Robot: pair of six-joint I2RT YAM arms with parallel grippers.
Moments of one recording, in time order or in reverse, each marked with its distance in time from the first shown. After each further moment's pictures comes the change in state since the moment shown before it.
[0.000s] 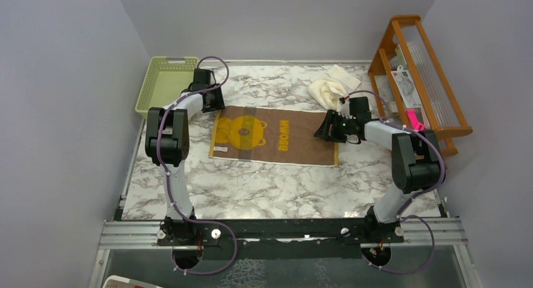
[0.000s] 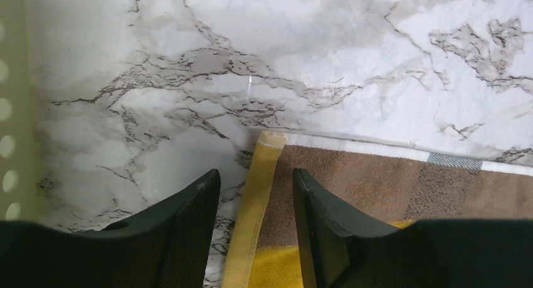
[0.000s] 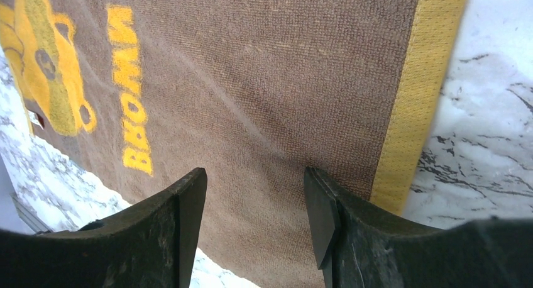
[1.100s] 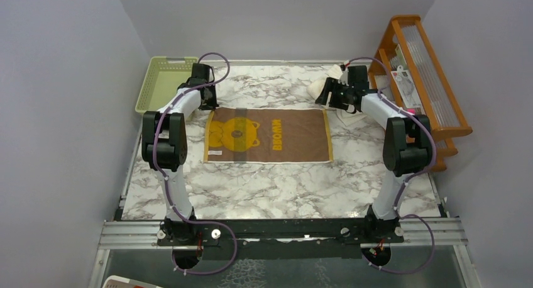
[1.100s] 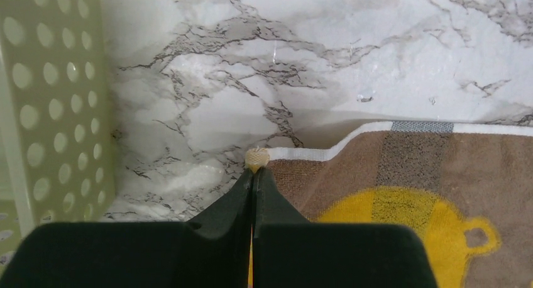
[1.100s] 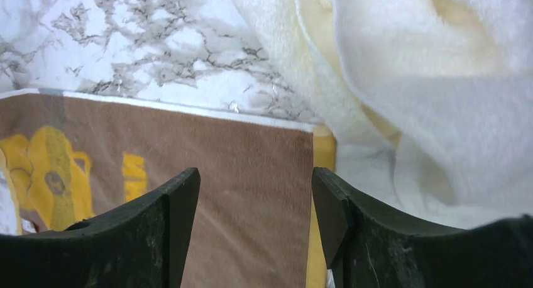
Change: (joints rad) left arm -0.007 -0.075 0.046 -0.172 -0.110 0.106; right arm 0.005 0.160 0.429 -0.109 0.139 -0.061
